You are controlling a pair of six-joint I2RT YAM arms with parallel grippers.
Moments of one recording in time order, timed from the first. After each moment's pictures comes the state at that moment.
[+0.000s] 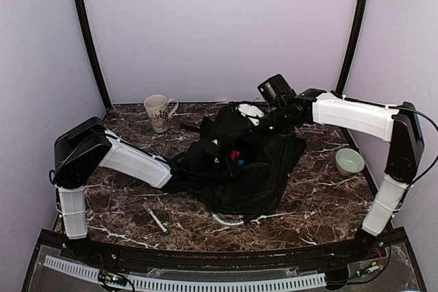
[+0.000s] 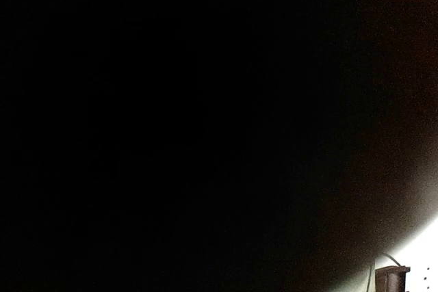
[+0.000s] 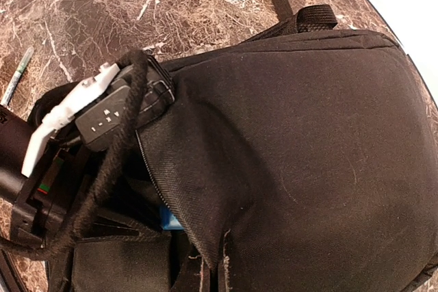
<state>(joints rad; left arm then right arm) -0.99 1.98 1.06 0.43 -0.04 -1.01 0.72 1.74 1.45 -0.59 -0.23 -0.32</state>
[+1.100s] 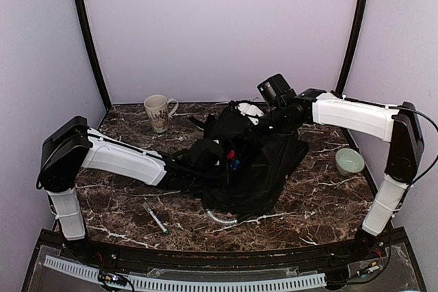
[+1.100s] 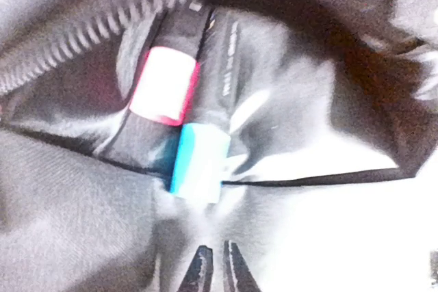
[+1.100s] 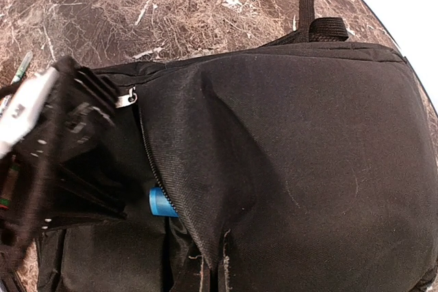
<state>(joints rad) -1.04 1.87 1.09 0.12 -0.20 -0.81 0.72 1.74 1.45 -0.57 -0.22 -0.31</state>
